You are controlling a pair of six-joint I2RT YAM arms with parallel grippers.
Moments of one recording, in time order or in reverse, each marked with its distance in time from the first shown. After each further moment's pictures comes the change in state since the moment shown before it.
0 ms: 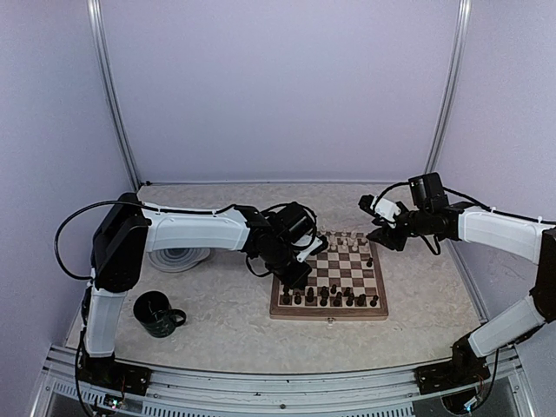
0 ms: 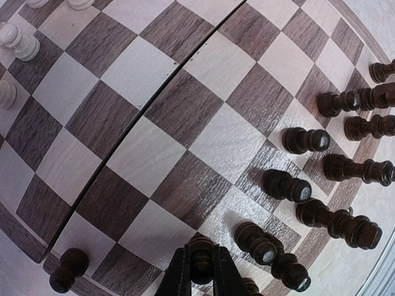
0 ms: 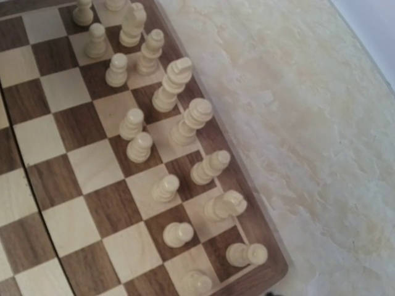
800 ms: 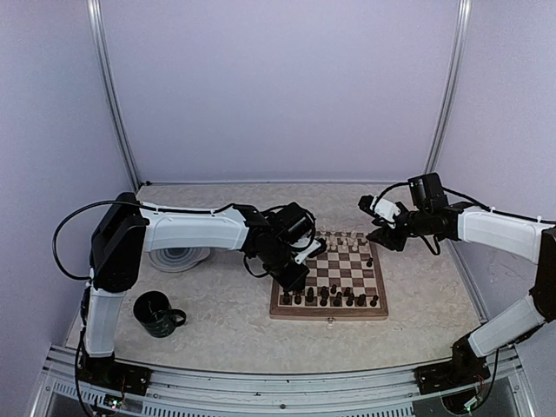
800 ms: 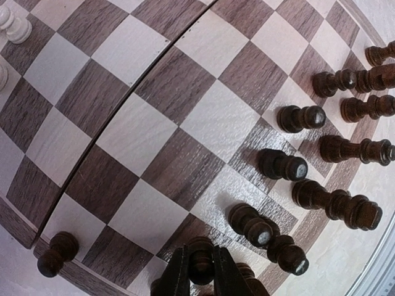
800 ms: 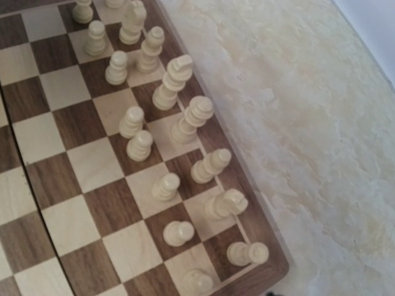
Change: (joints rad) left arm -0.001 -0.011 -0.003 -0.042 0.019 0.002; right arm 0.003 0.003 0.000 0.000 0.003 -0.001
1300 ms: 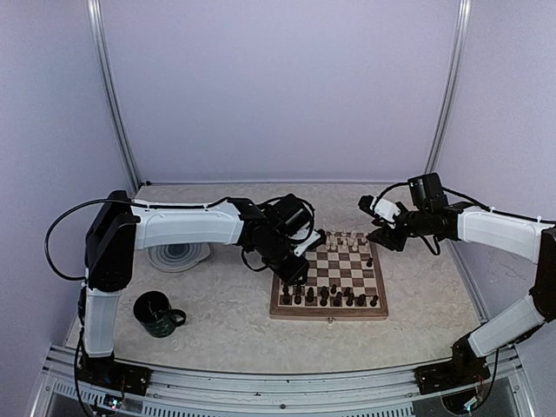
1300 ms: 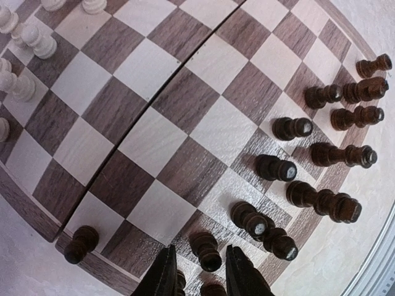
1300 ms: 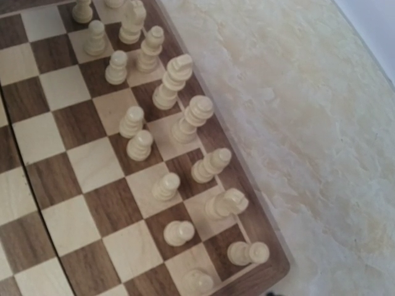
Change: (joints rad) left arm 0.006 -0.030 0.006 -0.008 -0.022 0.004; right arm 0.000 0.001 0.000 0.000 0.000 0.003
